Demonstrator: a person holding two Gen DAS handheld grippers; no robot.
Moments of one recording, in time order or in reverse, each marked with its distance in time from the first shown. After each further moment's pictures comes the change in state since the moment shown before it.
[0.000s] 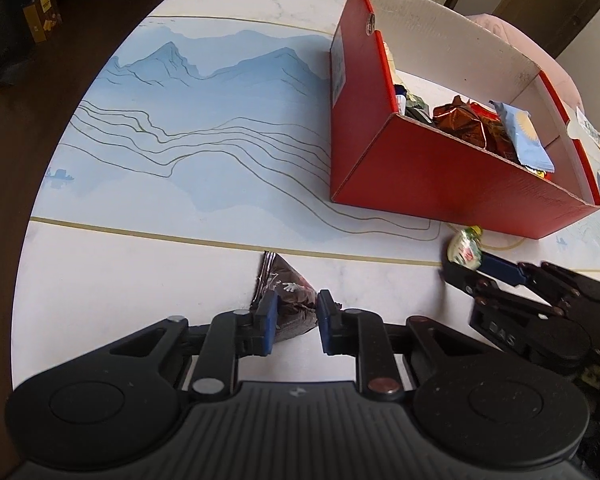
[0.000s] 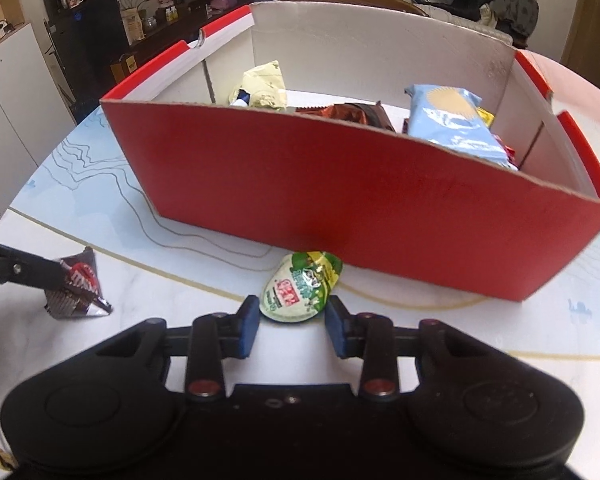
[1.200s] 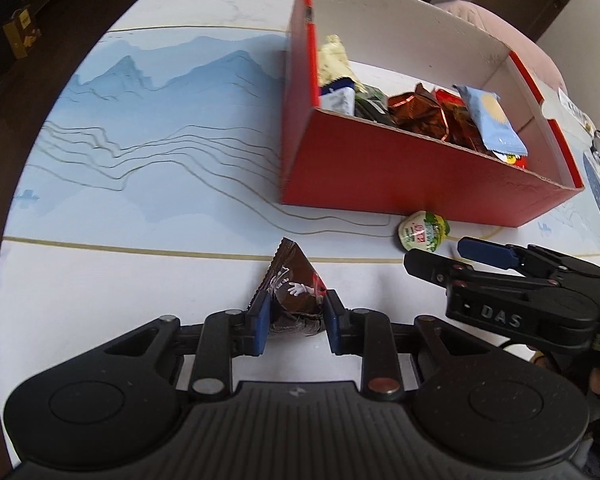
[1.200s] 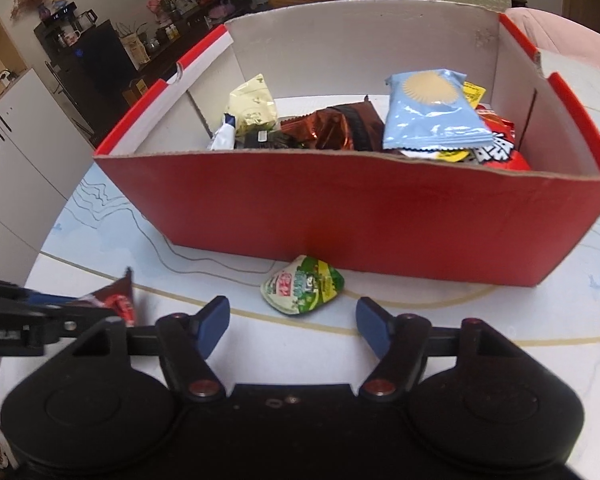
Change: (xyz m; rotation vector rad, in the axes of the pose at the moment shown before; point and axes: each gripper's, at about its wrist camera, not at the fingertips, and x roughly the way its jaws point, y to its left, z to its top) left arm 0.003 -0.034 0.002 0.058 0.001 -0.015; right arm 0.004 -0.030 0.014 0.136 0.022 0.136
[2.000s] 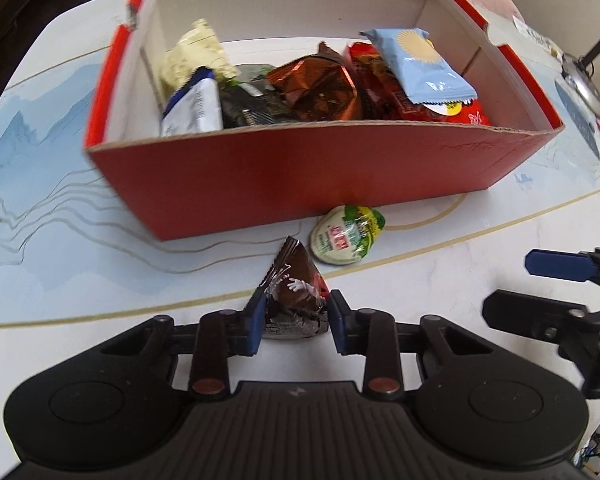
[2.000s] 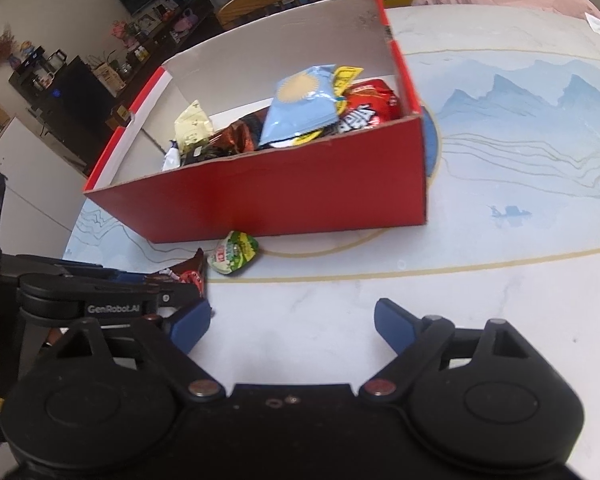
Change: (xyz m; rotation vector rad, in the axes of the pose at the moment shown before) left arm 0.045 -0.072 0.020 0.221 0.058 -0.026; right arm -0.063 -0.063 -0.018 0.174 0.027 0.039
